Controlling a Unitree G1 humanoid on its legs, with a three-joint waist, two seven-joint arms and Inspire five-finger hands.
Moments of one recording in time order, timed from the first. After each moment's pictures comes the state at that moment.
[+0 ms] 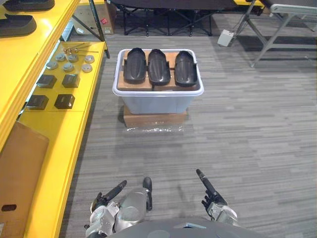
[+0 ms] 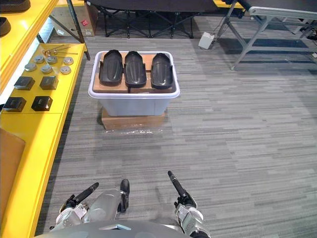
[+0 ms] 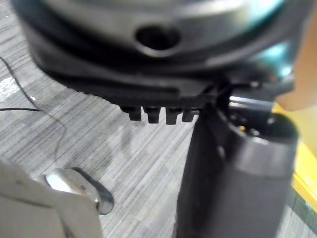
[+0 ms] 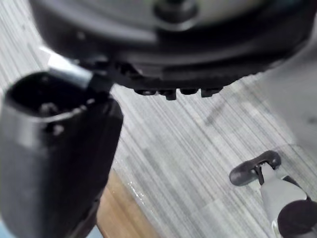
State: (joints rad) left arm 0.08 0.01 0.36 0.88 -0.35 0.06 0.26; right arm 0.02 0.00 -0.34 1.02 0.27 0.00 0.08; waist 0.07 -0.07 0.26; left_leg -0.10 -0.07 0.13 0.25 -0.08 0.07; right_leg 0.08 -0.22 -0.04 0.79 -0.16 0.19
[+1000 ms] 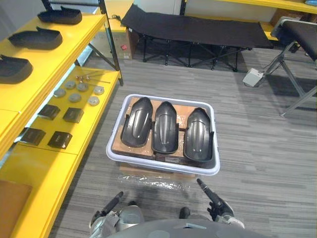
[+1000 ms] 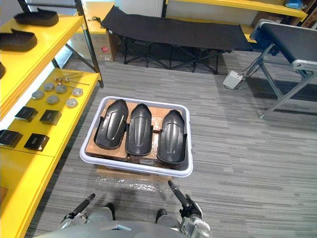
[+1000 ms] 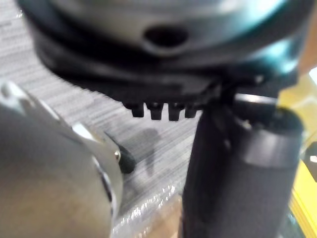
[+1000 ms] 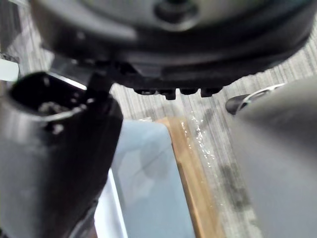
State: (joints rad) left arm 0.11 -0.01 0.45 0.95 -0.43 0.07 0.31; right arm 0.15 -0.02 -0.34 0.99 0.09 -0.07 0.20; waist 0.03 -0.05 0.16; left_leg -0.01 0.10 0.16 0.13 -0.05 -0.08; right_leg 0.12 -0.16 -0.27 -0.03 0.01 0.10
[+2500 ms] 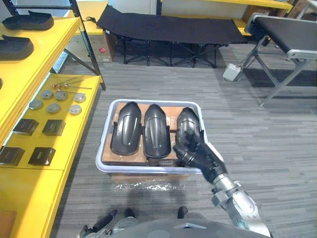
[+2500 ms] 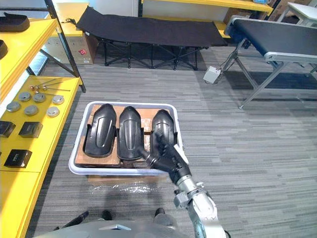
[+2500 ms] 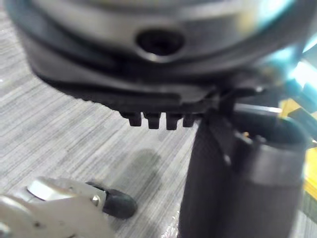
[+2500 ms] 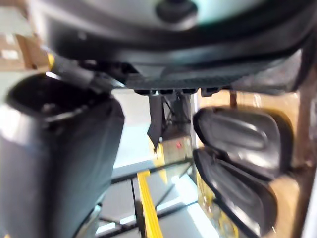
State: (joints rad) left arm 0.24 0.08 0.27 0.95 -0.38 0.01 0.32; right arm 0.37 -0.16 0.03 -0.26 0.20 0.00 0.22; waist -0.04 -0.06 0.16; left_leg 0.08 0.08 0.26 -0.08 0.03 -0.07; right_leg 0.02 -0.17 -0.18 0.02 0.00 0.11
